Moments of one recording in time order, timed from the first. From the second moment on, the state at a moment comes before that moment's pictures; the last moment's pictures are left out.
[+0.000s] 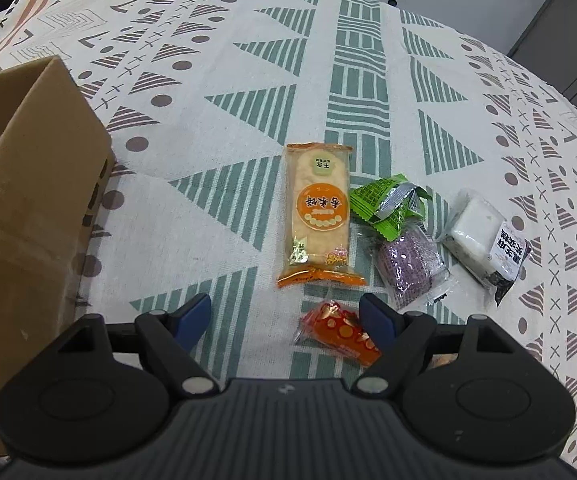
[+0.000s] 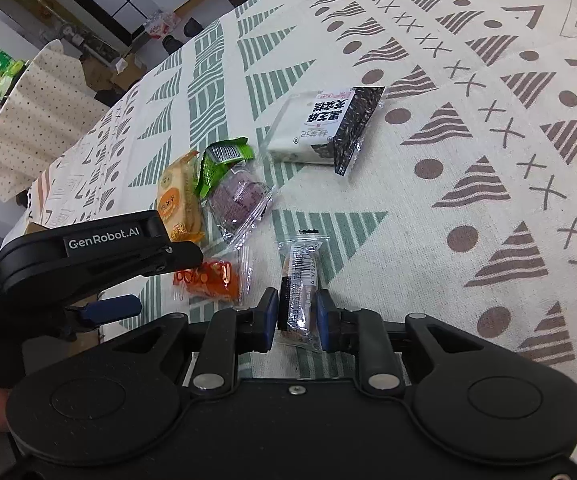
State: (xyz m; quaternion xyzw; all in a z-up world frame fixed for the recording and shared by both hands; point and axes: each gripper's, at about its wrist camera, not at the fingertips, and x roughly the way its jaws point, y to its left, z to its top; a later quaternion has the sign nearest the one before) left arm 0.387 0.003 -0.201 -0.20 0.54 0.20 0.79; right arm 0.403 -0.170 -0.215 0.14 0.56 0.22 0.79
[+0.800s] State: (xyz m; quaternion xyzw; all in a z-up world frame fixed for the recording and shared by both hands) left arm 0.361 -0.001 -0.200 -0.22 0.56 0.15 0.78; right arm 0.387 -0.176 -0.202 0.13 0.55 0.22 0.79
